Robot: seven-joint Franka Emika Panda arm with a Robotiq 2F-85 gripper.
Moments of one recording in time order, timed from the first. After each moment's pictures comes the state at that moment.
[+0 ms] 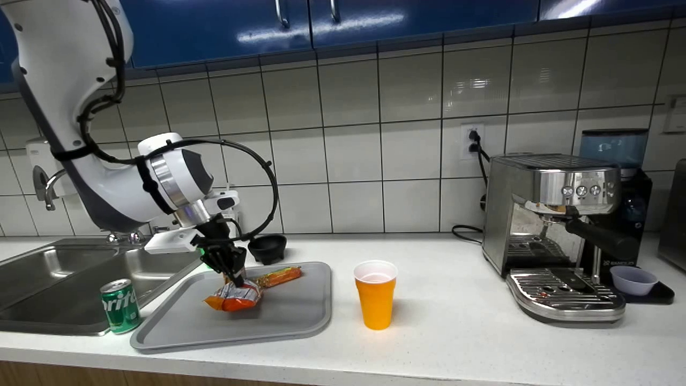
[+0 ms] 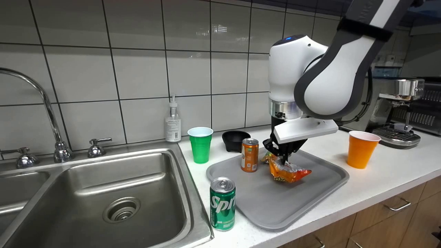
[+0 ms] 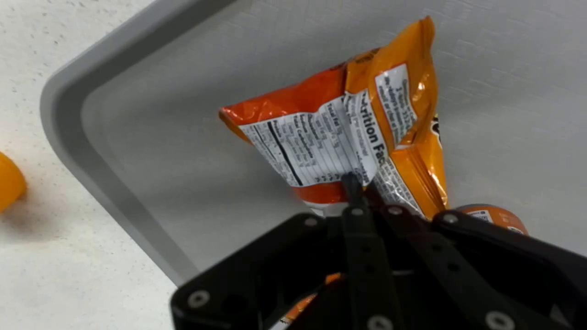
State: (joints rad) arm 0.32 0.29 -0.18 -2.43 -0.59 2.80 0.83
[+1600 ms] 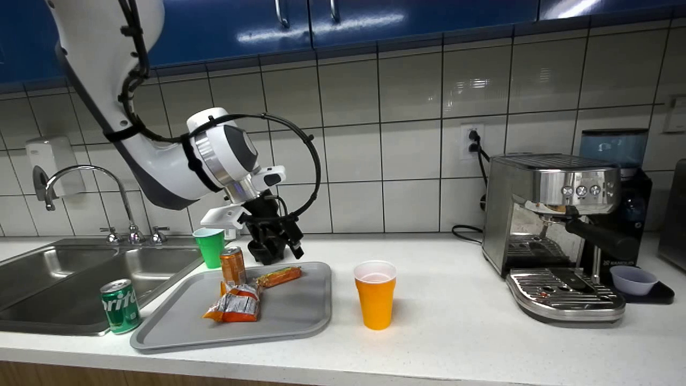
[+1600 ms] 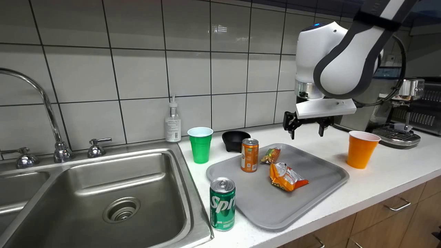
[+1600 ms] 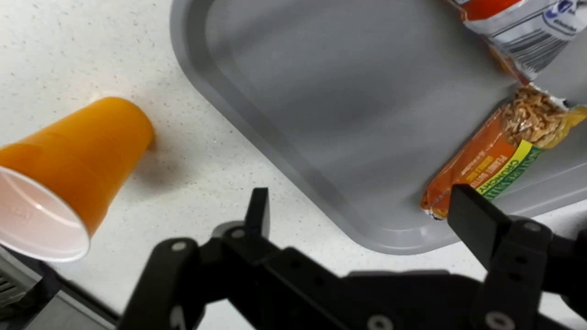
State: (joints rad) arm 0.28 0.25 -0.35 -2.39 -0.59 2.80 0.84
